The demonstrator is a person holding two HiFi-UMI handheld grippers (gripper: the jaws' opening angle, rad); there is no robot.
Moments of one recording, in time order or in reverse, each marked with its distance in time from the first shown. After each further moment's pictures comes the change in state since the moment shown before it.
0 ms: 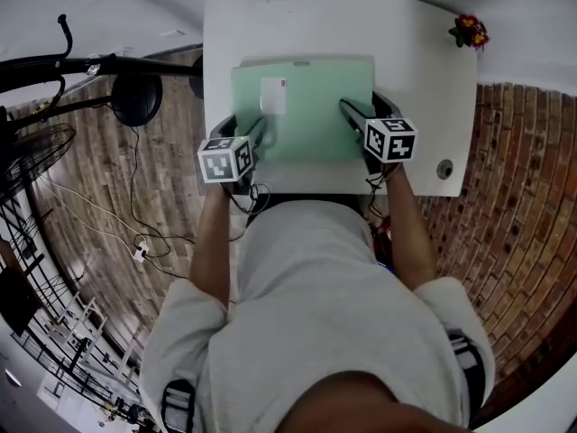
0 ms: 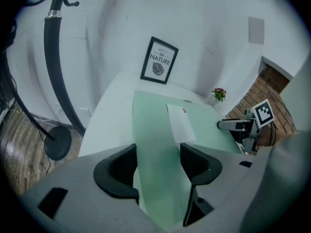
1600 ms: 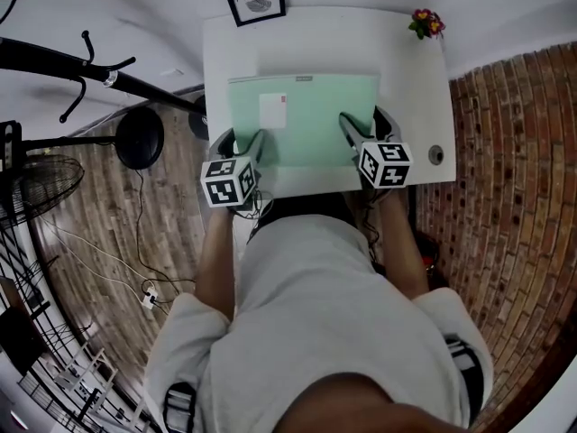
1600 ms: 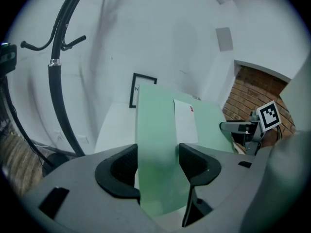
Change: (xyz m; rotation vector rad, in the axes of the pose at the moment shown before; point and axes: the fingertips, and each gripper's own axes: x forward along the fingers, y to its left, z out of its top) left arm -0.081 -0.042 0.016 0.174 -0.247 -0.033; right arm -0.114 0.046 0.012 -0.066 -0.313 -0.193
